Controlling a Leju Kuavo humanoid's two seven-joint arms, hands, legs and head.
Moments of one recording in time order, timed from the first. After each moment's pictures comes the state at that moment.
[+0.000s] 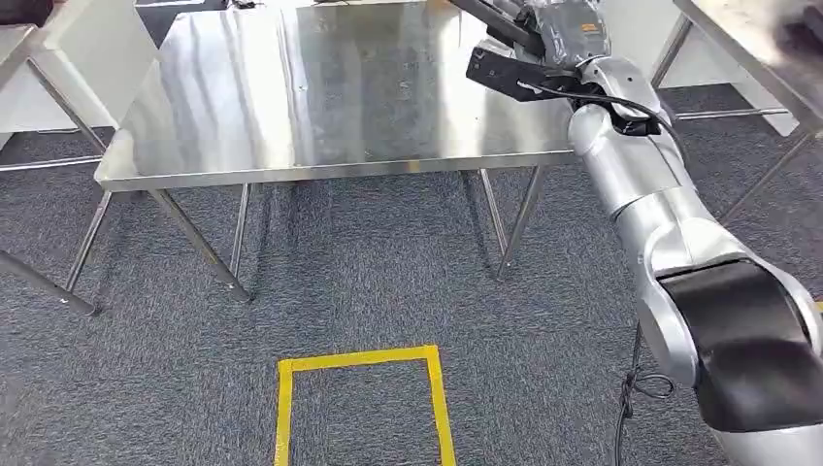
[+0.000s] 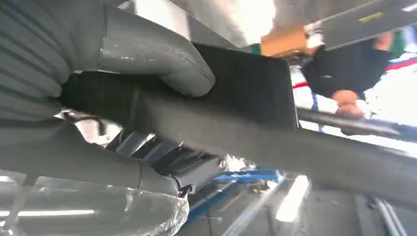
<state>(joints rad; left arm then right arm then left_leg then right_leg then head) -0.14 -0.09 0.96 -0.22 -0.74 0.24 -0.35 -1.22 -0.17 0.39 -0.67 0.92 -0.21 -0.19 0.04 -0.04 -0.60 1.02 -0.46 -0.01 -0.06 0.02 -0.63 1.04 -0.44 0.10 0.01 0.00</state>
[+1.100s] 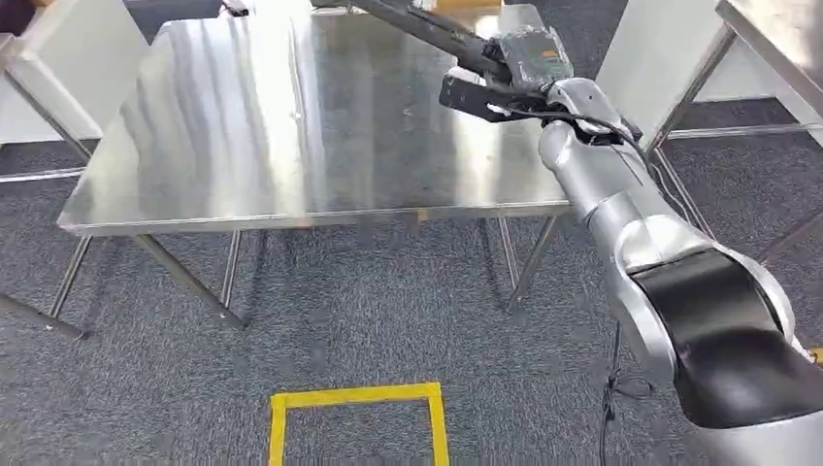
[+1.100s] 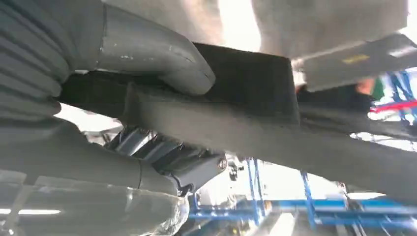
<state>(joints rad) -0.10 -0.09 0.99 -0.21 -0.73 0.25 -0.35 -1.23 -0.11 0.43 -0.53 0.89 -0.25 -0.21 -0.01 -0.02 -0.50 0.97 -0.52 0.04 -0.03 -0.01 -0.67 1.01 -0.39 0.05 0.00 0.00</state>
